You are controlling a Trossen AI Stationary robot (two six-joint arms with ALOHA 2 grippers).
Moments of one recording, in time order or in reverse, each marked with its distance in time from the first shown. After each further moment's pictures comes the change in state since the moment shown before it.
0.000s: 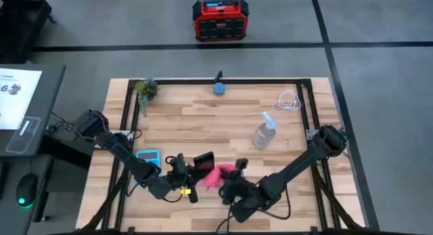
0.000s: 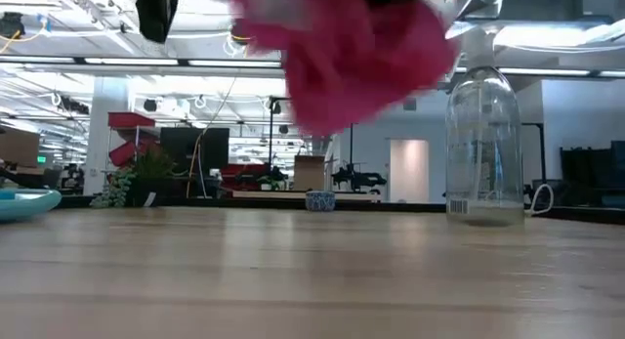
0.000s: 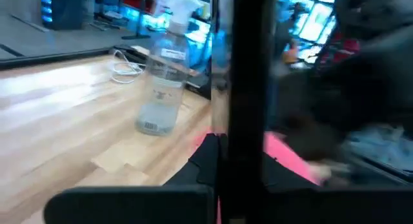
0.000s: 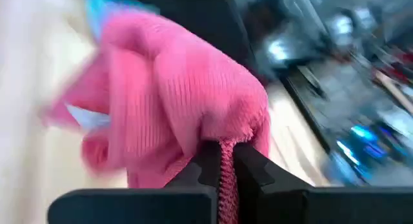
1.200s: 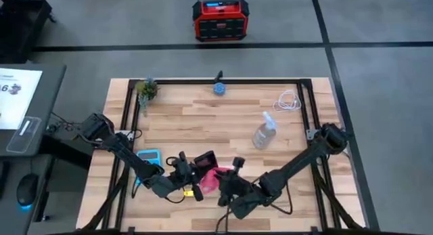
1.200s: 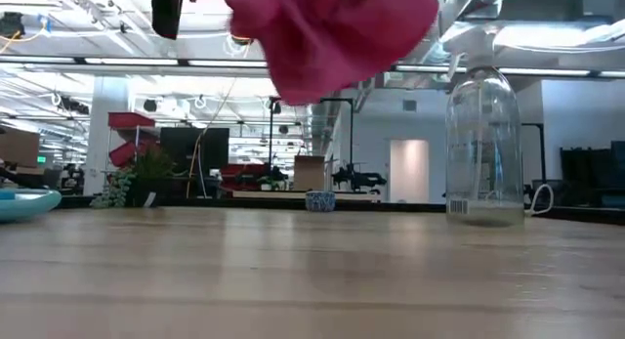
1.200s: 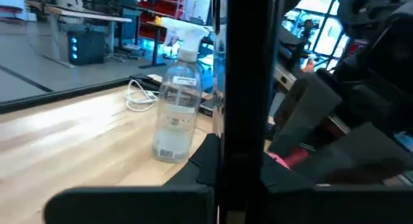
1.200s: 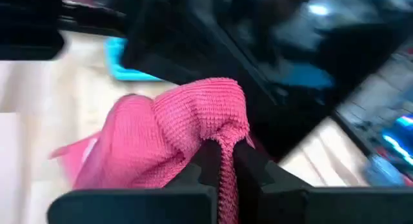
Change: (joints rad) left arm 0.033 0.081 0.014 0.182 -0.125 0.223; right arm -0.014 -0.033 0.006 0.140 -0.050 0.029
